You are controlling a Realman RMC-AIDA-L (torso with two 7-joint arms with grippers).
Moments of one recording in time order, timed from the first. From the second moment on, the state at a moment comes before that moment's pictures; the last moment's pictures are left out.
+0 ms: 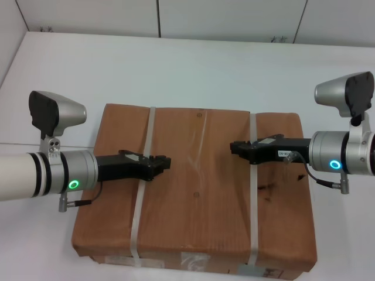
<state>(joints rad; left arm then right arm) -0.73 -2.04 2.86 -0.08 -0.25 1.05 -1.33 0.74 2.08 -1.14 -0.24 -1.70 -0.93 1.64</state>
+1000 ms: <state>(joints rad) -0.73 -2.04 2.86 -0.05 -0.24 0.95 -1.37 0.75 2.08 -1.14 -0.21 -1.69 -0.85 1.66</state>
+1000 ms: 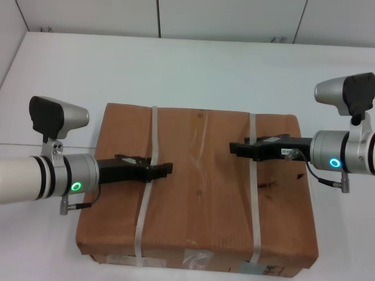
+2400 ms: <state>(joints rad) -0.72 -2.02 2.86 -0.15 -0.26 1.13 -1.36 0.63 2.07 -1.12 -0.30 -1.70 -0.83 1.68</state>
